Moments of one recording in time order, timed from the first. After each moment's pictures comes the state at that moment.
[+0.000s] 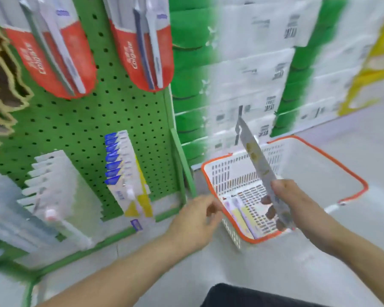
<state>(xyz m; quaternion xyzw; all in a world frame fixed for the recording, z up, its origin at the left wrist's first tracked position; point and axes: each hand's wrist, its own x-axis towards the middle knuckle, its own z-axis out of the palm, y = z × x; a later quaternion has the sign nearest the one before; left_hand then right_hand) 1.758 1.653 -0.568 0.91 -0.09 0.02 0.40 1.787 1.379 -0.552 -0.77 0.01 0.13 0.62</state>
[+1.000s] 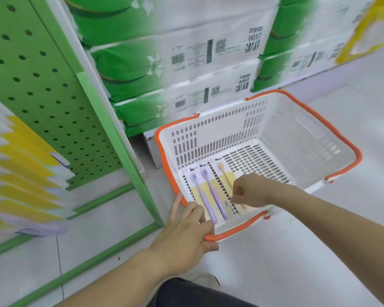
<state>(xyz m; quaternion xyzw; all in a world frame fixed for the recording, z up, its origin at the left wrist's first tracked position) 1.809 1.578 -0.704 0.95 -0.23 -0.10 0.15 1.948 1.363 -0.699 -0.92 -0.17 0.33 0.06</state>
